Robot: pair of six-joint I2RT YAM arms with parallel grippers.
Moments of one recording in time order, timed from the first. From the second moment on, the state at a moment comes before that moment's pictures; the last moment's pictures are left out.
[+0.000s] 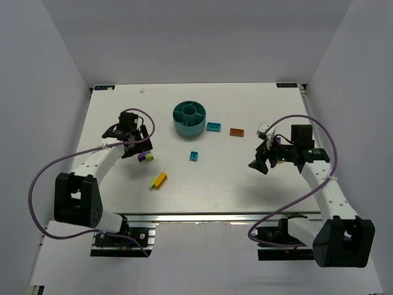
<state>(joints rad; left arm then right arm) -0.17 1.43 0.98 -0.56 -0.15 -0.49 0.05 1.07 0.81 -0.59 -0.83 -0.73</state>
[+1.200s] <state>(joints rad) -0.34 1.48 0.97 -0.51 -0.06 0.33 0.05 1.16 0.85 -0.72 -0.99 -0.87</state>
